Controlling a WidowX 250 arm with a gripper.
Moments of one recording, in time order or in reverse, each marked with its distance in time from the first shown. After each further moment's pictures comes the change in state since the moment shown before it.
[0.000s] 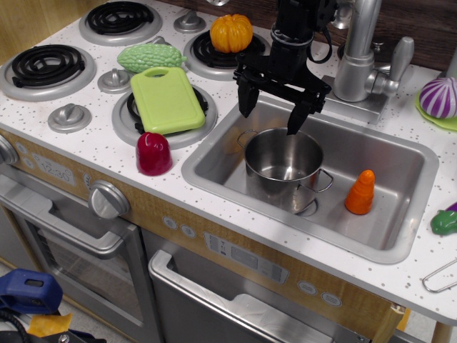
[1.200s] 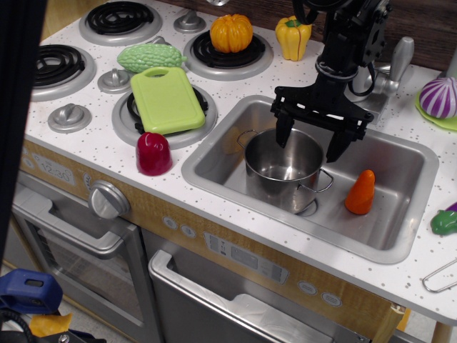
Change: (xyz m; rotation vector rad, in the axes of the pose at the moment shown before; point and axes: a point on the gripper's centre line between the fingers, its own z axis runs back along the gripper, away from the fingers) arm 0.001 -0.045 -0.020 -0.001 0.026 0.140
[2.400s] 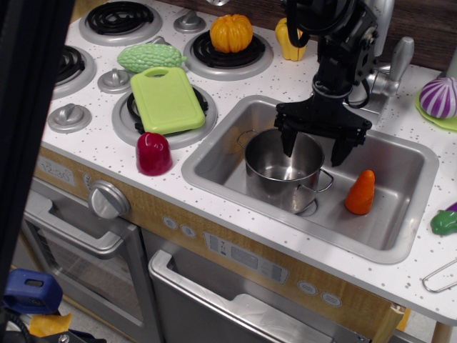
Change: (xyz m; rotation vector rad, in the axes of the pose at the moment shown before) arm 0.013 -0.010 -0.030 -0.068 -0.095 0.066
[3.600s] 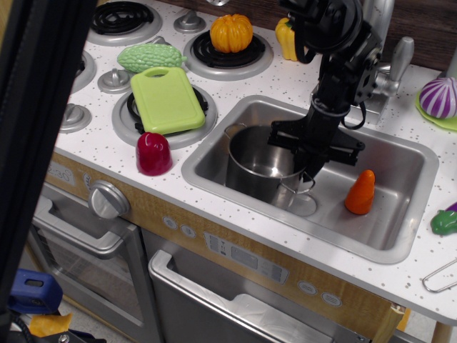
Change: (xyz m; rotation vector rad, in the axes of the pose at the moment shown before) arm -0.019 0.002 0.000 0.110 0.107 0.027
